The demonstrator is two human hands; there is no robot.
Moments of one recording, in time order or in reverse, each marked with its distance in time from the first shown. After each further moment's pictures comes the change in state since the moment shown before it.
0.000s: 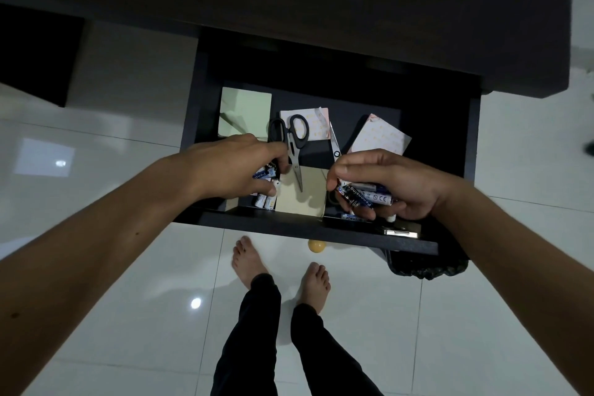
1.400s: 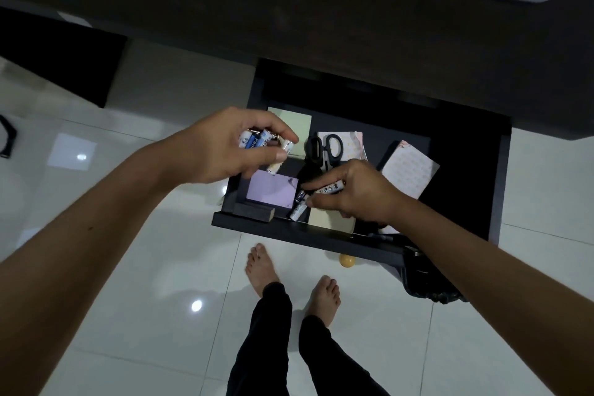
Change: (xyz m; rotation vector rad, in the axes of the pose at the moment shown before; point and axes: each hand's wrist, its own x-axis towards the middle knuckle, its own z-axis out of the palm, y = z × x) left_hand -0.066 -0.025 -0.052 -0.675 0.293 0.018; right_hand 0.067 -0.010 0.045 -0.688 0.361 -0.149
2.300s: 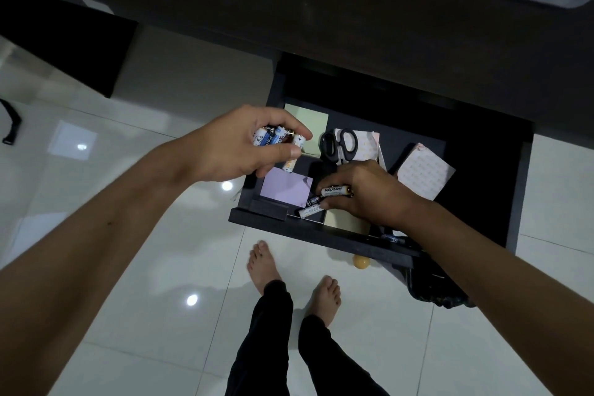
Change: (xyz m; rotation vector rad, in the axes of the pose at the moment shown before) left_hand -0.007 -0.011 -0.002 -0.119 0.020 -0.033; right_hand 0.014 0.004 0.008 -0.453 0.004 -0.232
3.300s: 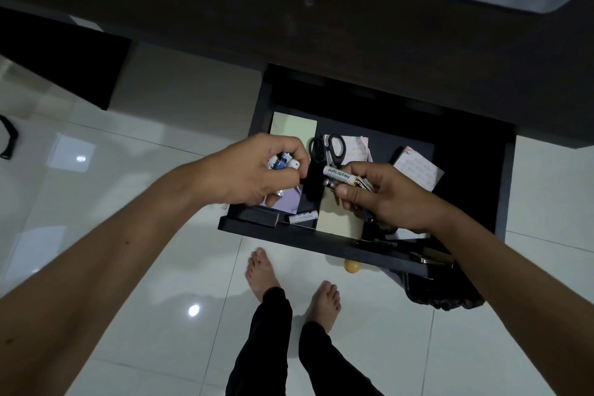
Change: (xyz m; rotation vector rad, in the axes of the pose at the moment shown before) left_hand 0.009 0.007 0.030 -0.016 -0.131 -0.072; right_hand -0.035 0.005 -0.029 0.727 -0.036 0.149
